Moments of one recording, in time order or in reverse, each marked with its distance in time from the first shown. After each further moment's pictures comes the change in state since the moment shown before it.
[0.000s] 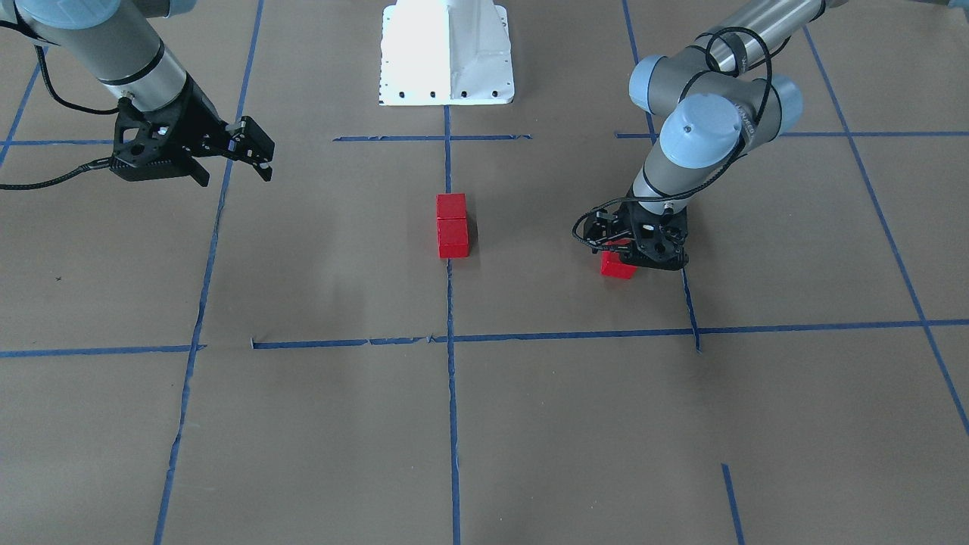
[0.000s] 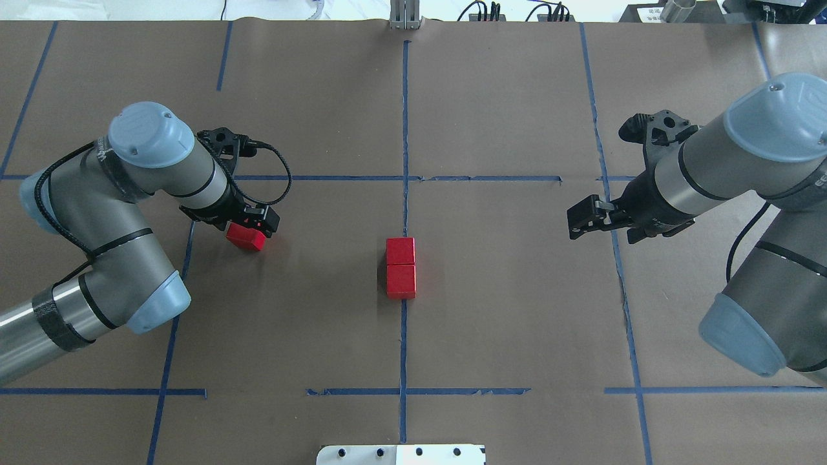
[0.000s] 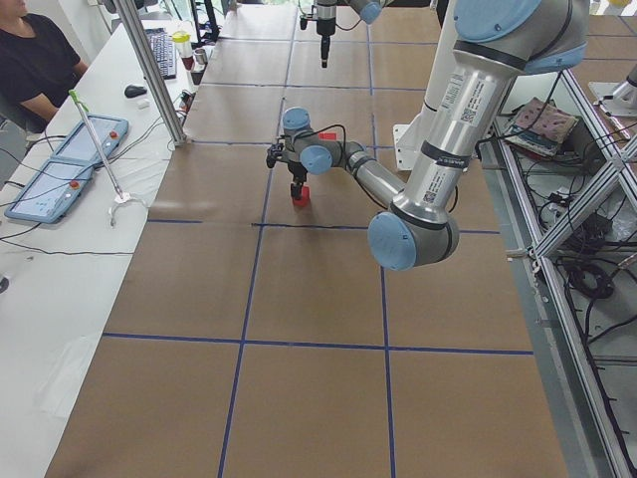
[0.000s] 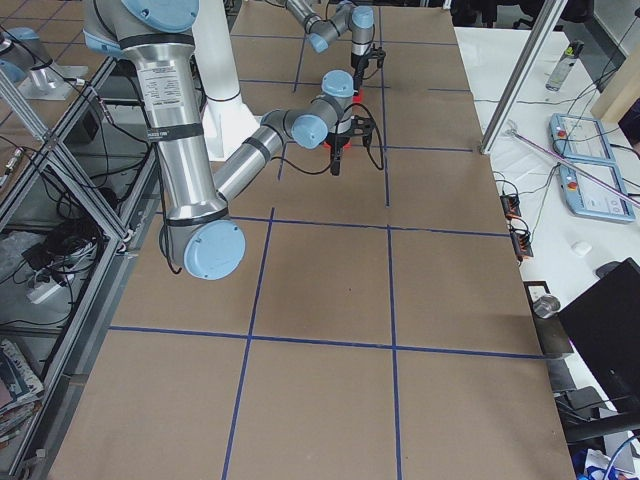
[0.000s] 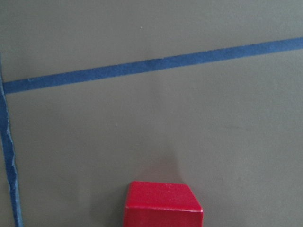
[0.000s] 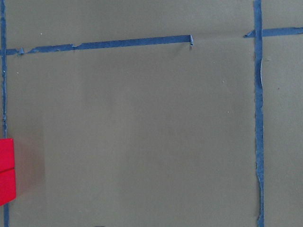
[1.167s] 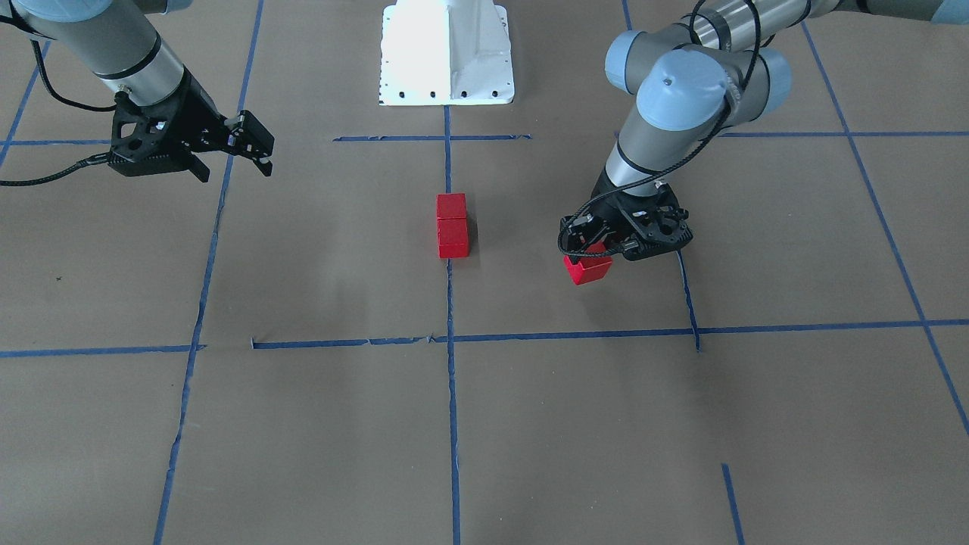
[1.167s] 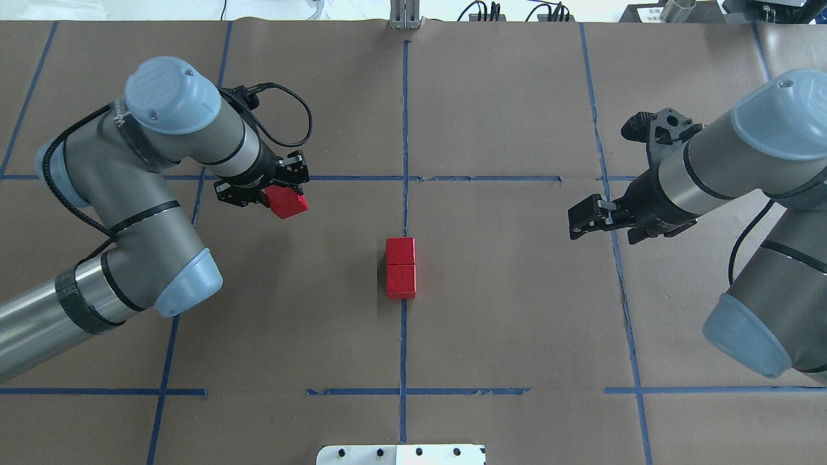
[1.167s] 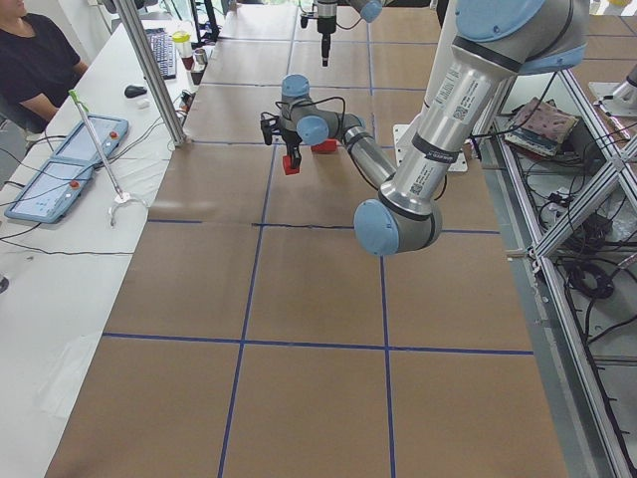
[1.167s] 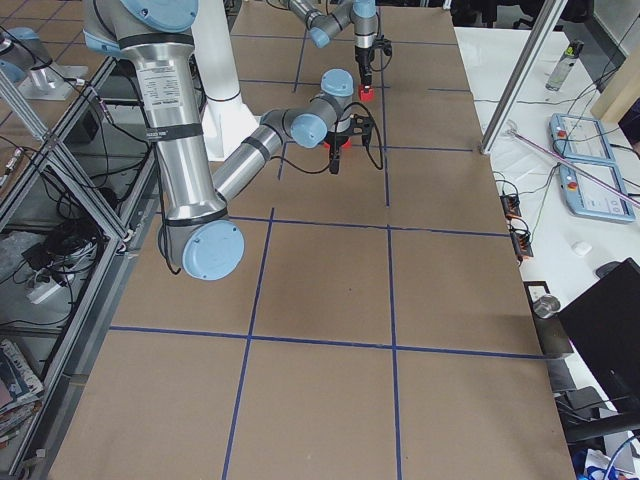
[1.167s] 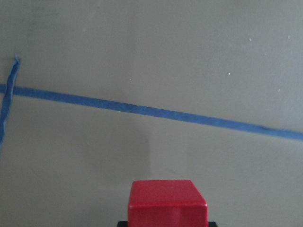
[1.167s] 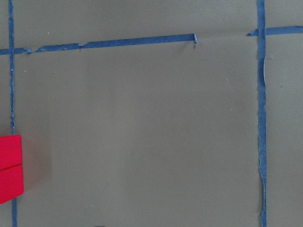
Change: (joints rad) left arm 0.008 -0.149 -0.061 0.104 0.086 -0.691; right arm 0.005 -0.004 0.015 0.000 0.014 0.001
